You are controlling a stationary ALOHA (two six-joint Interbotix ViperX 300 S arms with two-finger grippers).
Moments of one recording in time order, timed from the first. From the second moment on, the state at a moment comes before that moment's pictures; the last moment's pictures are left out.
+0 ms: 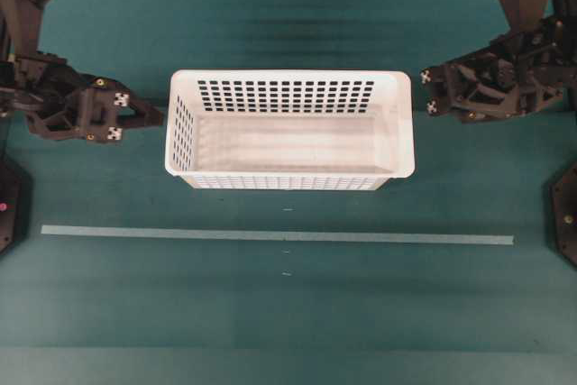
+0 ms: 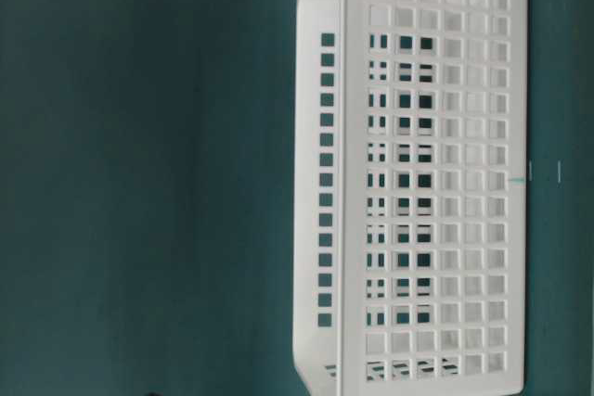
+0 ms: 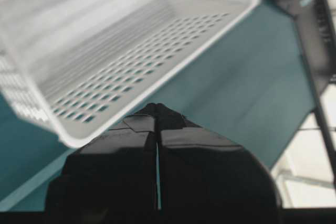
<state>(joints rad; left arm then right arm) 0.18 -0.62 0.75 0.02 0.49 -1.04 -0.33 -0.46 0.65 0.09 0.86 0.99</state>
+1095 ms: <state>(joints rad) 0.25 -0.42 0.60 0.02 0.81 -1.15 -0.34 -0.23 0.48 0.06 1.11 1.03</state>
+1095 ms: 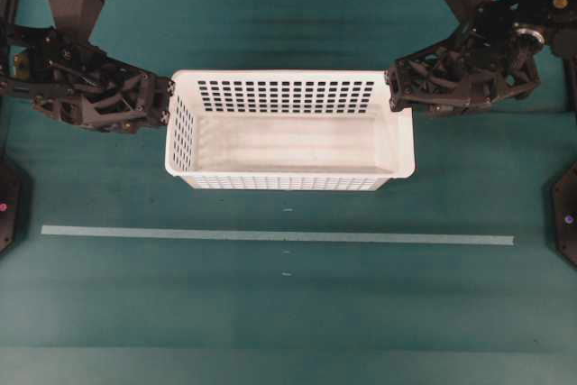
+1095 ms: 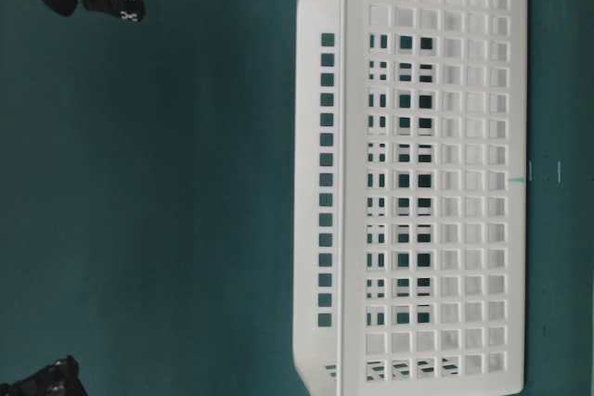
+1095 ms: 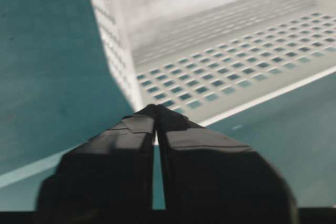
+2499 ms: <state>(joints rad) 0.26 -0.18 0.63 0.02 0.67 -1.21 -0.33 -0.02 0.53 0.07 0.89 1.15</state>
